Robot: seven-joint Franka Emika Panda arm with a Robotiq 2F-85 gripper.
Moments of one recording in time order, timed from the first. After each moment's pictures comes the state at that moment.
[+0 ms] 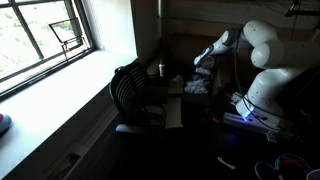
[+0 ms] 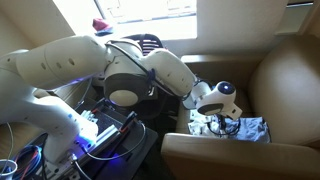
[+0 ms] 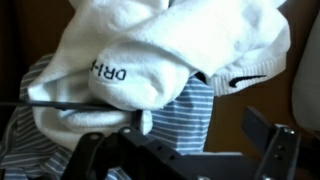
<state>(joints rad) -0.93 1.47 0.15 -1.17 -0.08 2.73 0.22</state>
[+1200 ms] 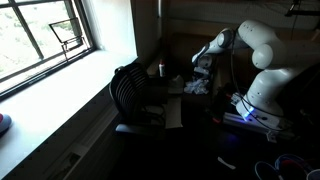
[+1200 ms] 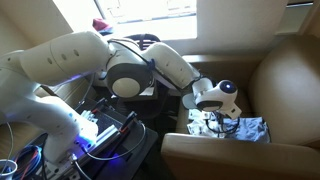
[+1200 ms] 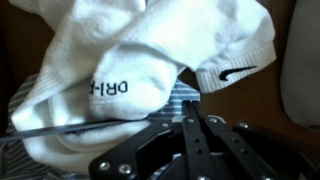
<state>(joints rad) -0.82 1.47 0.05 -1.13 0.20 2.66 0.15</state>
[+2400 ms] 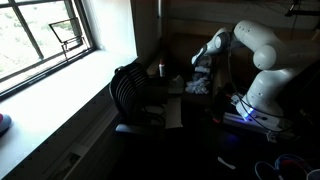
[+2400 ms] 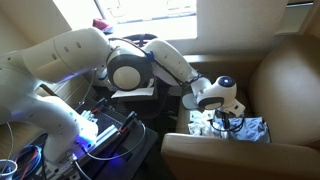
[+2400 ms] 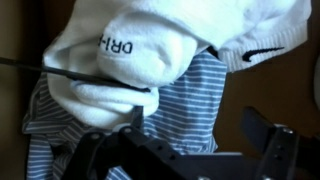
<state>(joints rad) -0.73 1.47 -0.09 -1.12 0.20 2.71 0.16</state>
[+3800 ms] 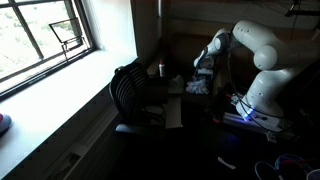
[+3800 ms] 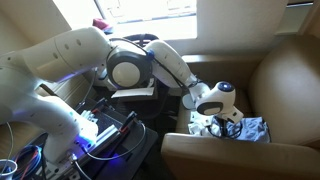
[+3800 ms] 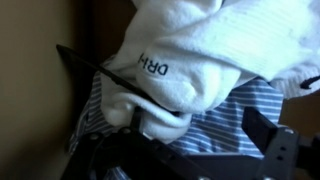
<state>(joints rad) -0.70 1.48 -0.17 -1.18 0.20 2.67 0.19</state>
